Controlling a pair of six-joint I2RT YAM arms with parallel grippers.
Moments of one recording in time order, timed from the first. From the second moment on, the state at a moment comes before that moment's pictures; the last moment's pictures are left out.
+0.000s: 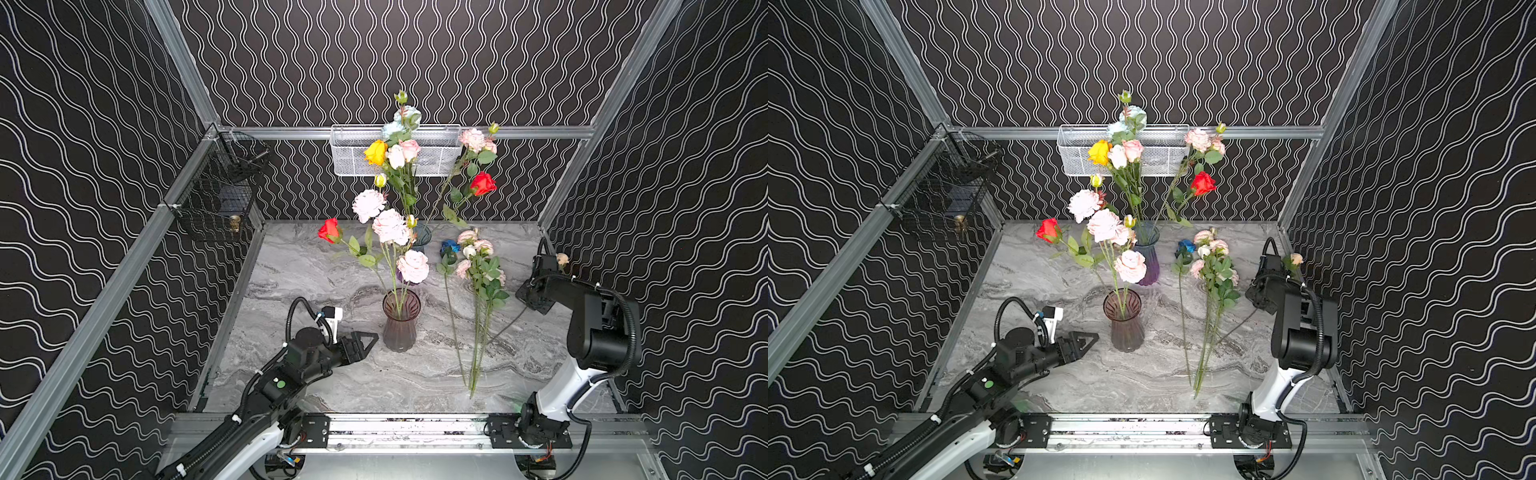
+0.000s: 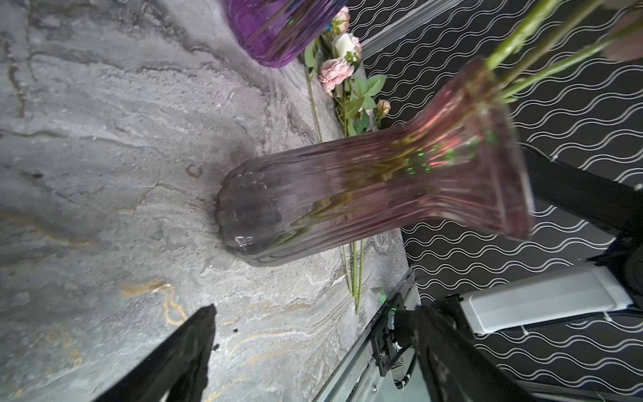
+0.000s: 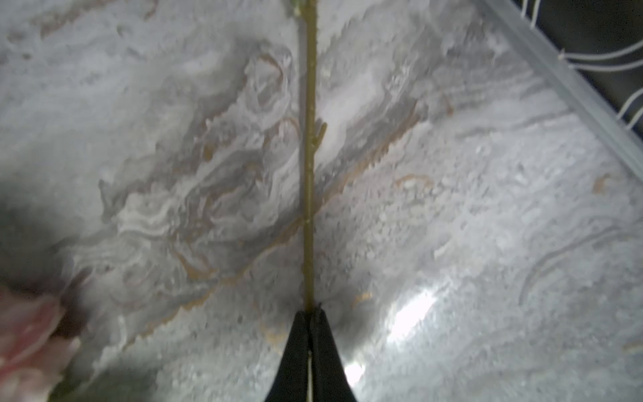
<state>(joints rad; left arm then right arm) -0.59 0.56 0.24 -0.06 0.32 -0.92 -0.20 1.79 1.02 -0.40 0.19 0.51</state>
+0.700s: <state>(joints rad) -0.59 0.45 0.39 -0.32 0.23 -0.82 -0.11 1.40 0.86 -0.42 0.08 0.52</state>
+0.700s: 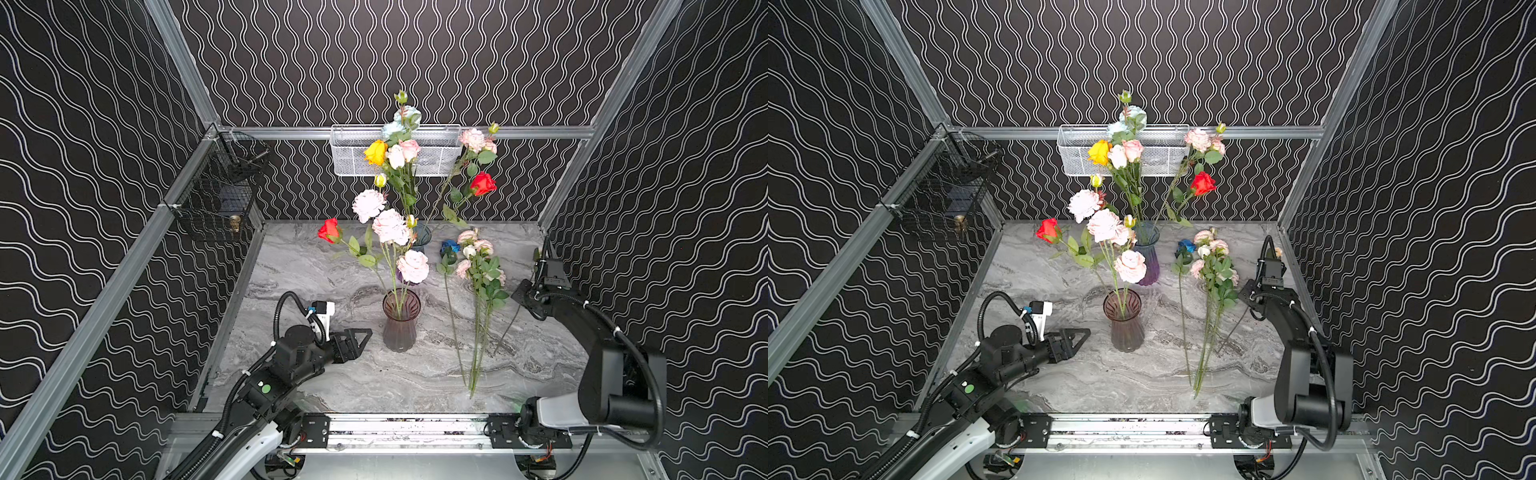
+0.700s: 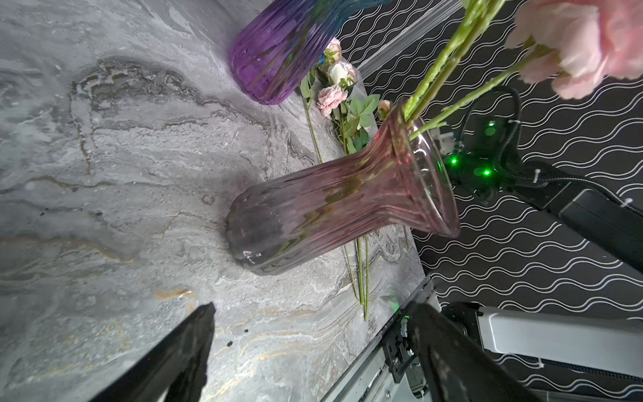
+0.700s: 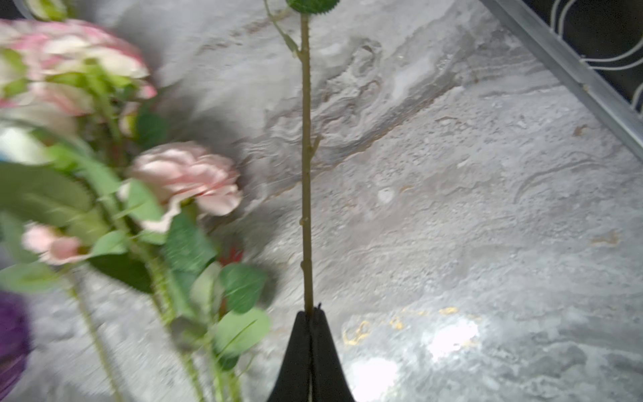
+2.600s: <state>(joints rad) -0.59 0.41 0.37 -0.37 0.18 -0.80 0.21 1.50 0.82 -0.36 -0.10 0.61</state>
